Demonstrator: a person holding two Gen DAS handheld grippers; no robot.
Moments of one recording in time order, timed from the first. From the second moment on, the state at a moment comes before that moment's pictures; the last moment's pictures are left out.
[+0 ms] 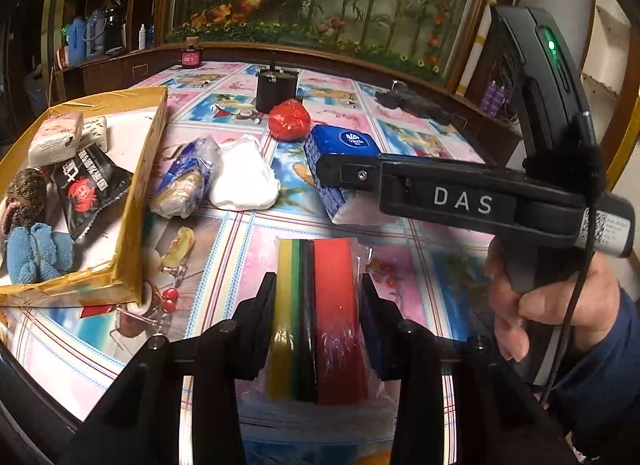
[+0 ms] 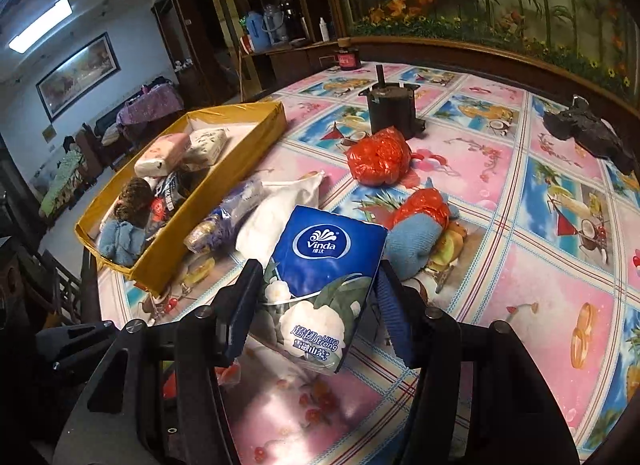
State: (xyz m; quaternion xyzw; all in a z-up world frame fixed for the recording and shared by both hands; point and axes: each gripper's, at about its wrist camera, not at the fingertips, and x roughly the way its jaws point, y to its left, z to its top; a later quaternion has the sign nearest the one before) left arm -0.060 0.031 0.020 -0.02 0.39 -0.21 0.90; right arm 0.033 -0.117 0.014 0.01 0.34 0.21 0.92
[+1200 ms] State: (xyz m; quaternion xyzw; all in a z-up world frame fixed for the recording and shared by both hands) left arm -0.058 0.207 0.060 -0.21 0.29 -0.09 0.93; right arm 0.021 -0.021 0.049 0.06 0.31 0.32 0.89
